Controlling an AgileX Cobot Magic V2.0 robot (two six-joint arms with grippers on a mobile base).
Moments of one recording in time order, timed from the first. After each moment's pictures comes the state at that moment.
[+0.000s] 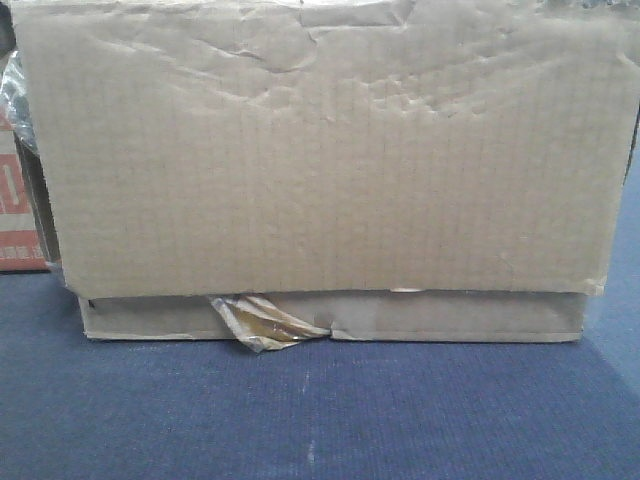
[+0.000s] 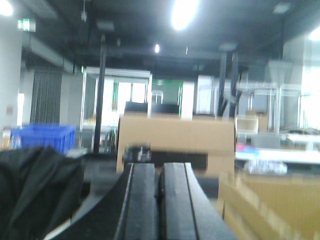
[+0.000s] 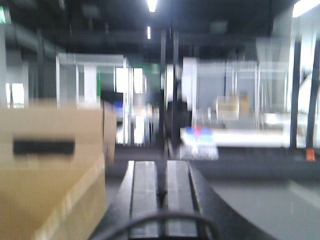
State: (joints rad) left arm 0.01 0.03 -0.23 0.05 -0.11 -0.07; right arm 0.04 0.00 -0.27 0.15 0.00 -0.11
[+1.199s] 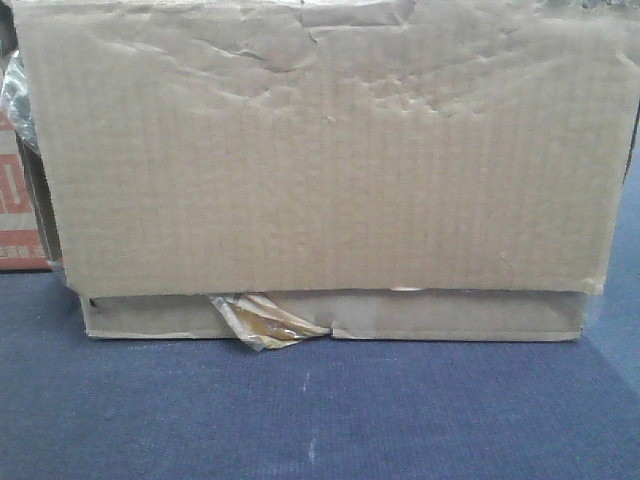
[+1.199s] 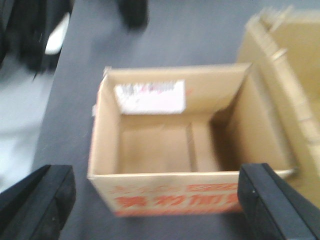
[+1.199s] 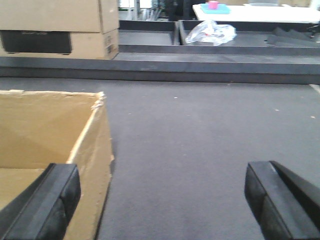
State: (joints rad) left arm -0.03 1.07 -1.22 0.13 0.86 -0.05; right arm 0.07 0.71 -0.82 0.15 0.38 -0.11
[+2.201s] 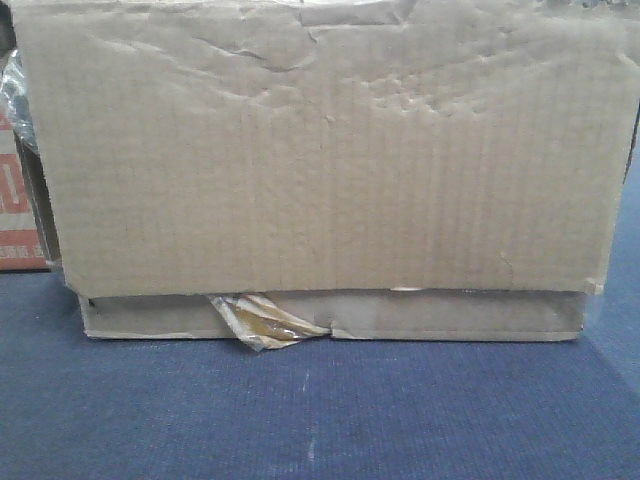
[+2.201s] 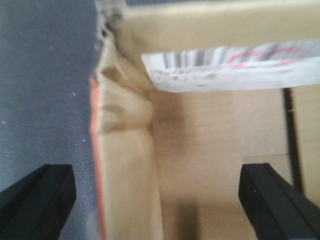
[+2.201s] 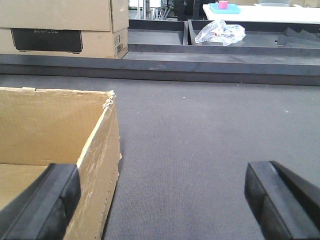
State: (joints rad) left arm 0.16 1.87 -1.66 -0.02 1.06 0.24; right arm 0.08 0.71 -0.82 0.15 0.38 -0.11
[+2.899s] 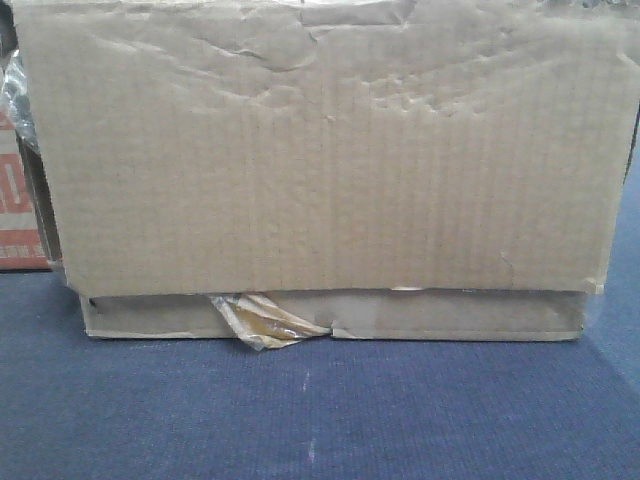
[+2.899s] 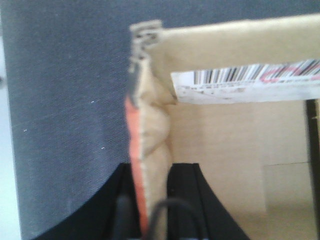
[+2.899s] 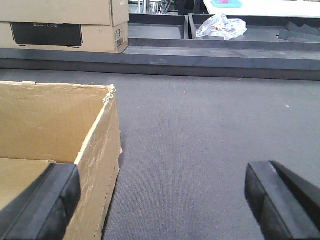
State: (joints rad) left arm 0.16 1.88 -1.71 0.03 1.07 0.24; right arm 0.08 0.71 -0.82 0.15 0.40 -0.11
